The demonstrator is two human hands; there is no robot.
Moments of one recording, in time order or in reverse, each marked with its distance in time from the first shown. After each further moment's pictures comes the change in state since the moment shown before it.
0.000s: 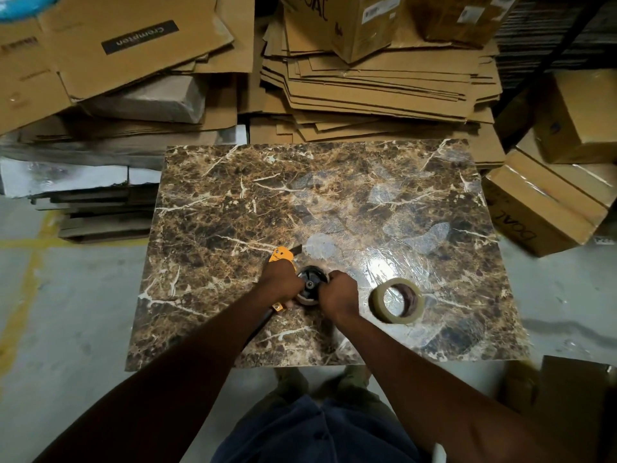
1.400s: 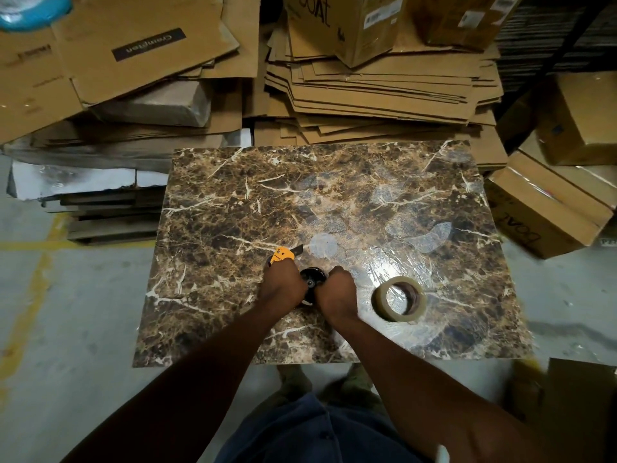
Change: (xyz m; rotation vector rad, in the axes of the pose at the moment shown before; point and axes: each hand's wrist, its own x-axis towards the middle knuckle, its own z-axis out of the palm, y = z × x) left_hand -0.023 0.002 0.010 0.143 0.340 0.095; right_hand -0.010 -0.007 0.009 -0.009 0.049 -0.047
